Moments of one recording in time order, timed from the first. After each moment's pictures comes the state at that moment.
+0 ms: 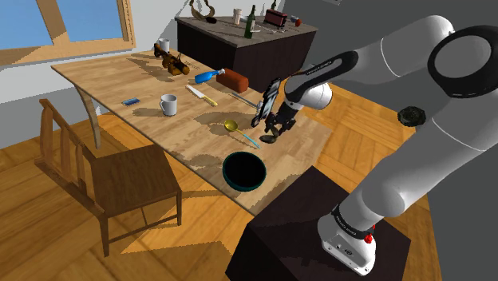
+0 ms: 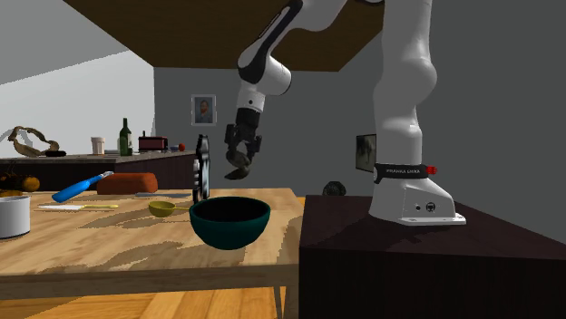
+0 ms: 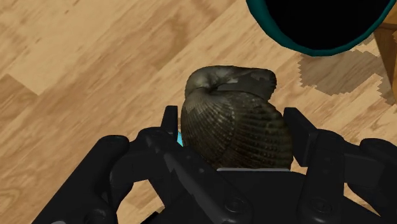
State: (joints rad) arm -0.04 -0.06 -0.23 -2.55 0.37 2.53 -0.07
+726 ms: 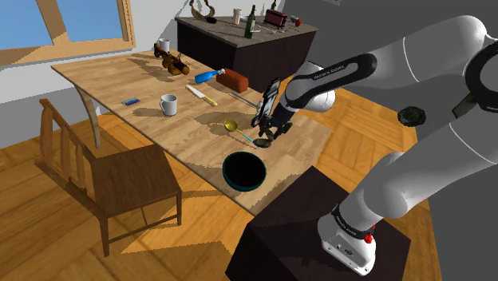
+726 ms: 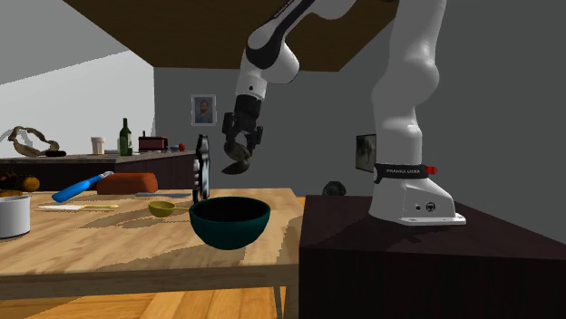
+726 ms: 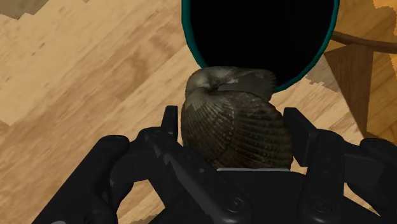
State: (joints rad) arm 0.01 -0.23 -0.12 -2.66 0.32 2.53 0.14
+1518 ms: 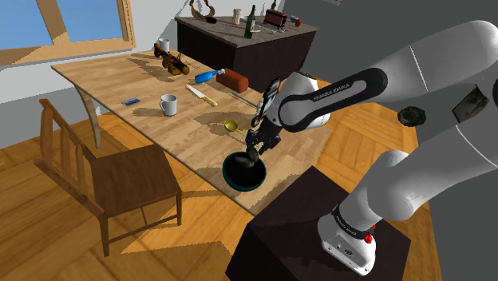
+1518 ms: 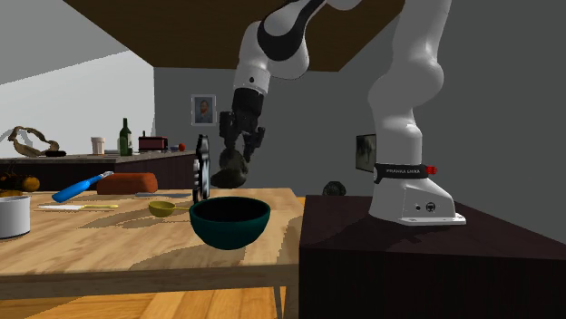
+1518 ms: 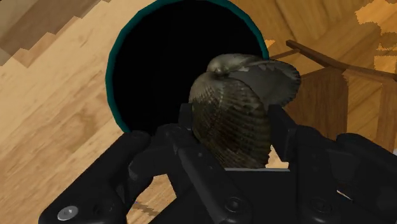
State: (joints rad) arm 0.13 -0.29 0.06 -2.76 0.37 2.61 0.39
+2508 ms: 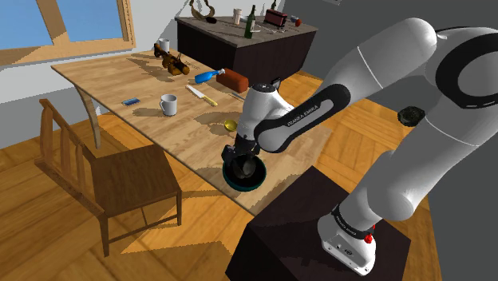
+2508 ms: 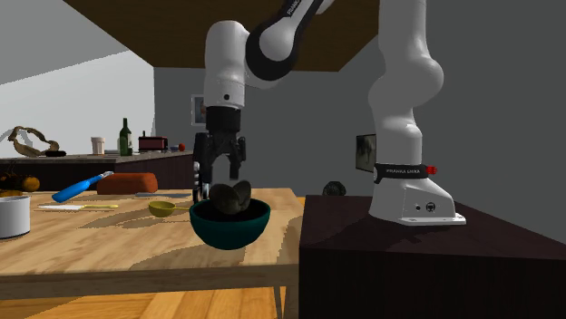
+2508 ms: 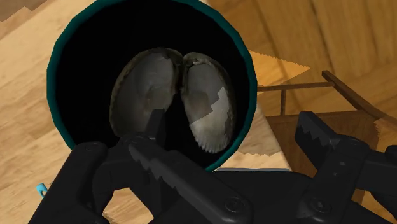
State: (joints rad) arm 0.13 0.00 0.21 -2.58 0.00 2.62 0.67
